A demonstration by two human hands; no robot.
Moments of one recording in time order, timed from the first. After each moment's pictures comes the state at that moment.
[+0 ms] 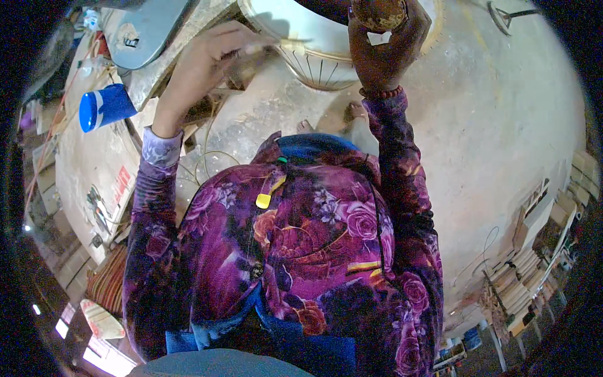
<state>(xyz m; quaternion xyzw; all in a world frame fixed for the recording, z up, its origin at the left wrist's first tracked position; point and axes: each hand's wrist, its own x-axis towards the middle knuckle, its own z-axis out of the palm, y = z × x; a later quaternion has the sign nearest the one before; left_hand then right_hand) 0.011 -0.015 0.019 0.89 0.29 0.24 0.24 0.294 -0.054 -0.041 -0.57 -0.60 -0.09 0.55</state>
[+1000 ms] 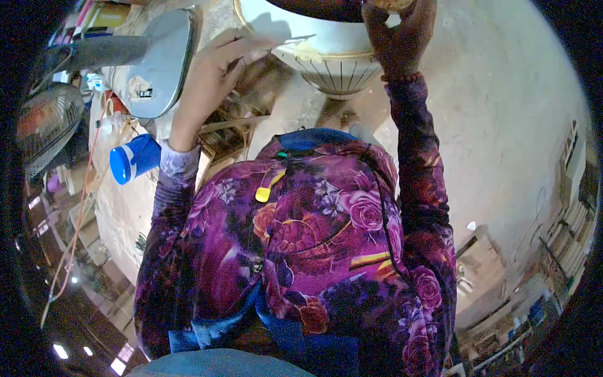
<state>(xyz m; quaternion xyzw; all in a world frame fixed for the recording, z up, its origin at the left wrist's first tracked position) 0.002 0.025 0.022 0.91 0.22 0.20 0.30 0.288 -0.052 -0.034 -0.64 -0.52 -0.14 0.55</state>
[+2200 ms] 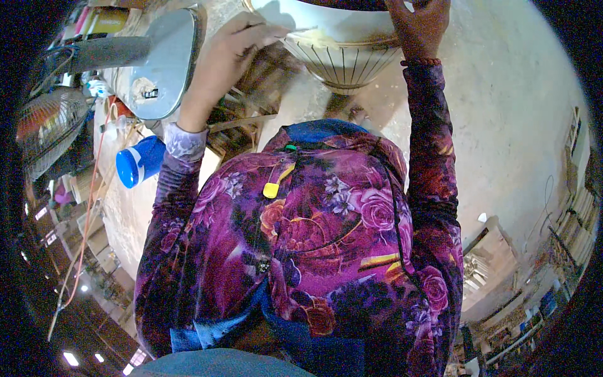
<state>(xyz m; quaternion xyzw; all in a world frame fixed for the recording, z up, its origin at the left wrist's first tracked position) -0.006 0.049 0.002 0.93 0.20 0.19 0.26 0.304 -0.041 -0.048 -0.54 -0.48 0.05 0.69</state>
